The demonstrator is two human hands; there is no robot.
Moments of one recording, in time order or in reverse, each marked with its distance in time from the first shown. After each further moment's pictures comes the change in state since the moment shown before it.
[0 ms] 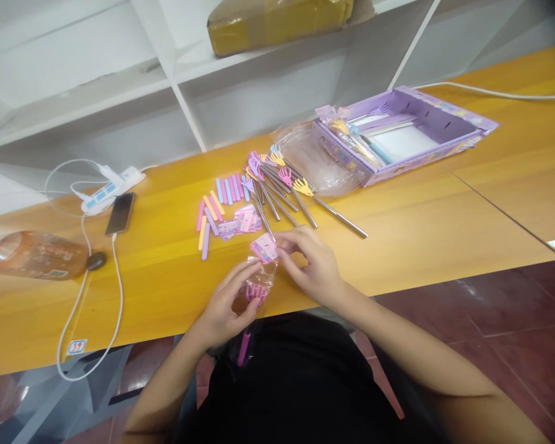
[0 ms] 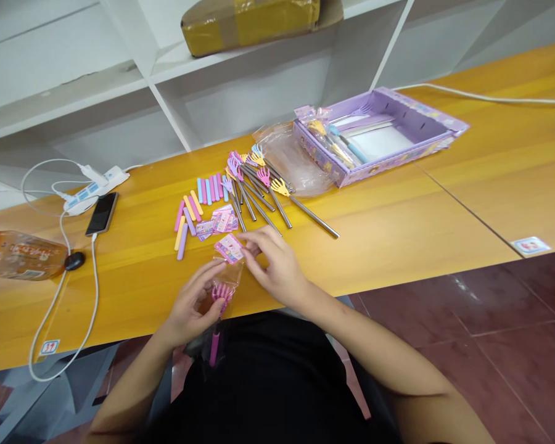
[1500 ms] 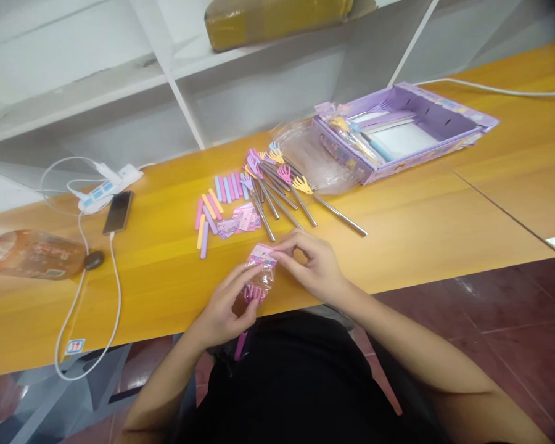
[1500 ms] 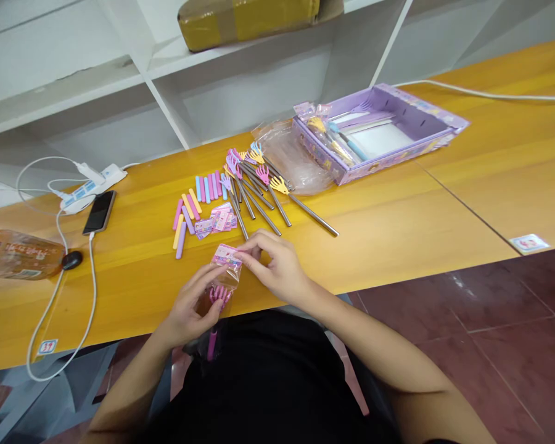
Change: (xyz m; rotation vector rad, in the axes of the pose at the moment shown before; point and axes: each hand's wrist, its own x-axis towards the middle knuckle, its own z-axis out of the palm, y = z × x) left_hand 0.001 0.005 -0.002 0.022 -0.038 0.018; right_hand 0.000 0.001 -0.006 0.130 -0.065 0.093
